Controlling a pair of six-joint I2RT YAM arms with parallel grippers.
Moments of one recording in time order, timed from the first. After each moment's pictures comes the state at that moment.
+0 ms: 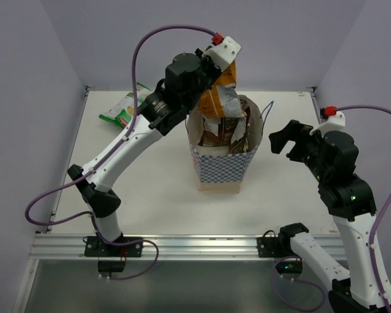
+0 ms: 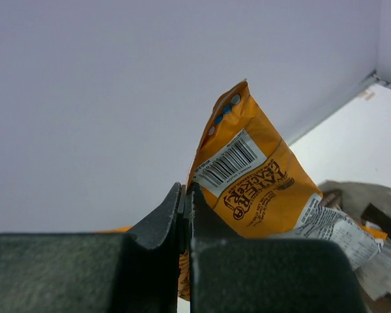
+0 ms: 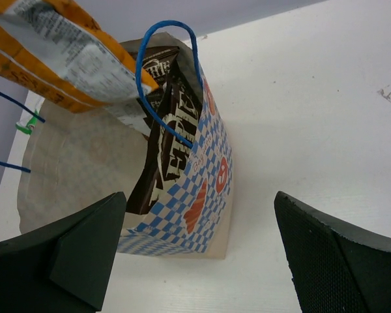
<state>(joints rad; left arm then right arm) -0.83 1.79 2.15 -0.35 -0.36 0.44 0.24 0.77 1.23 -0.79 0.08 0.43</state>
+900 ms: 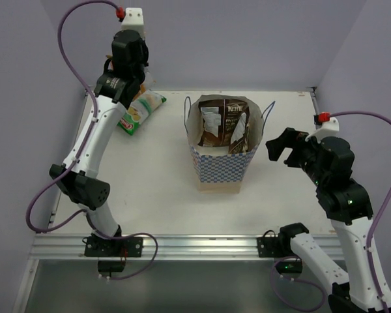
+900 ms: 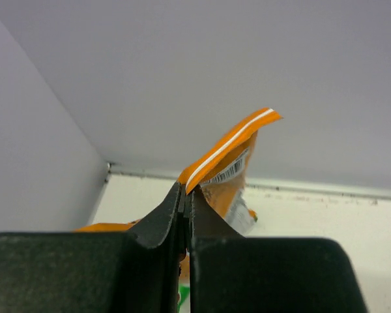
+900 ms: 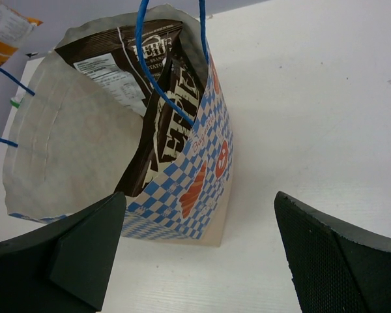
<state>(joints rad) -0.39 1.76 2.12 -0.40 -0.58 0.08 0.24 0.72 1.16 -0.78 0.03 0.39</state>
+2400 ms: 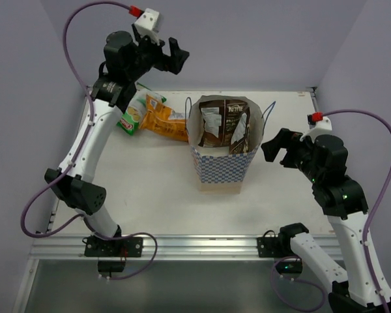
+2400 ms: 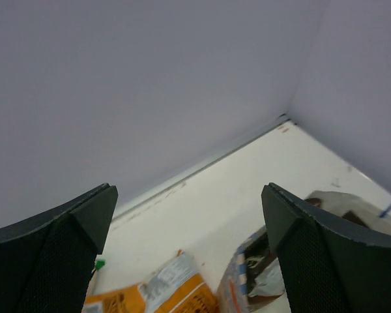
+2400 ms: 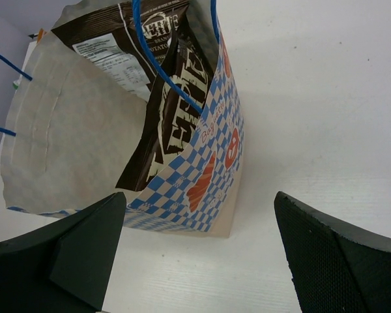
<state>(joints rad) -0.31 1.71 1.97 -0.28 0.26 -0.09 0.24 0.74 1.12 -0.77 -0.01 0.41</state>
